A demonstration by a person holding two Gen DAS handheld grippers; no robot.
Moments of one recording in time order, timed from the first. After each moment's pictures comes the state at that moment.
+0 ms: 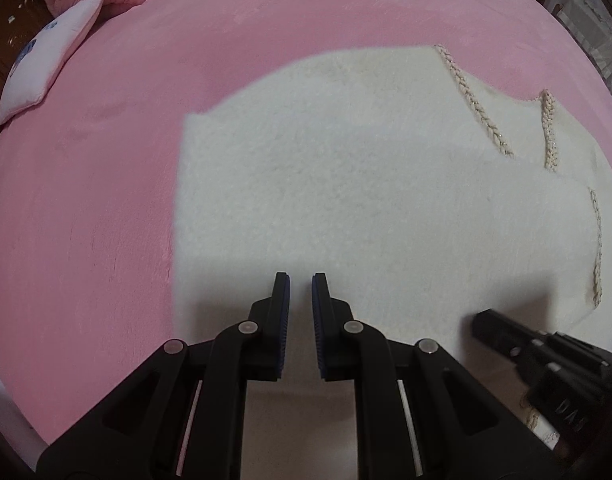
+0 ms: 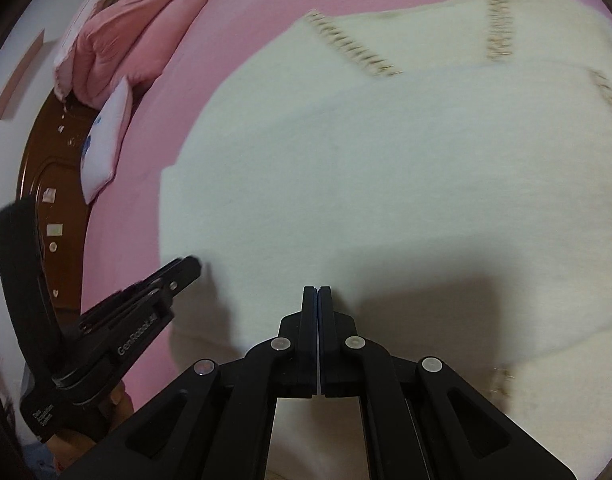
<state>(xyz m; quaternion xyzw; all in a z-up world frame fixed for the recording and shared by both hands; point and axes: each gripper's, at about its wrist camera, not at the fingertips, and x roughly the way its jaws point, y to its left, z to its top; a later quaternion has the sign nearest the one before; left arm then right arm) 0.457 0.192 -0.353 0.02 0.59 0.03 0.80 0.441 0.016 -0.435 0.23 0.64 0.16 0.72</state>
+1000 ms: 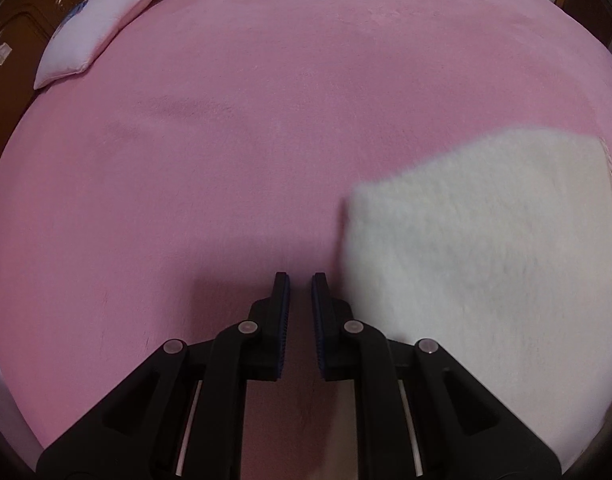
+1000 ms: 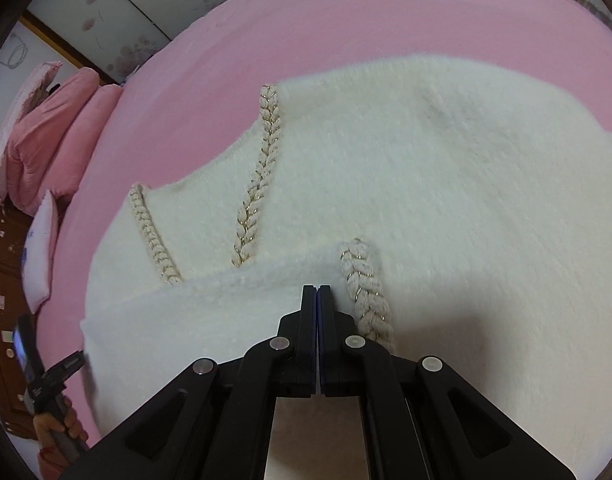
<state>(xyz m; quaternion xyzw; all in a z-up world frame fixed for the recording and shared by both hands) 0.484 0.285 -0.371 -0.01 0.58 0.15 0.80 0.520 -0.133 -0.460 0.23 0.56 -0.03 0.79</state>
